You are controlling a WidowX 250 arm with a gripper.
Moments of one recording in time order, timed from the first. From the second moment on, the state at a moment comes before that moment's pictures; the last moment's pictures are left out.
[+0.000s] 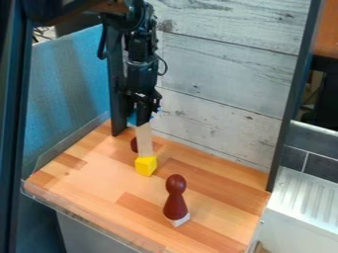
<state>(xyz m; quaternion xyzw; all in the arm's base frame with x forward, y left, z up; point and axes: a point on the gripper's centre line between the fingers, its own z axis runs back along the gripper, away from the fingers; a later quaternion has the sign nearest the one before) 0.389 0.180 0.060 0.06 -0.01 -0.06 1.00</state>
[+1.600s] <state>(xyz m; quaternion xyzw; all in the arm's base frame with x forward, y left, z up) 0.384 0.095 0.003 0.08 -0.07 -0.17 0.98</state>
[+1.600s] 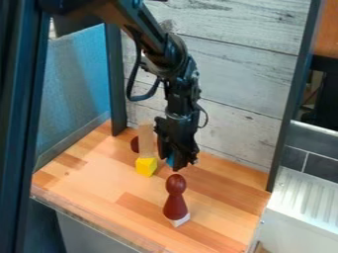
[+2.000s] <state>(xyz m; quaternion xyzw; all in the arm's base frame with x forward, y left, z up) 0.393 0.075 -0.040 0.07 -0.03 -0.18 0.98</state>
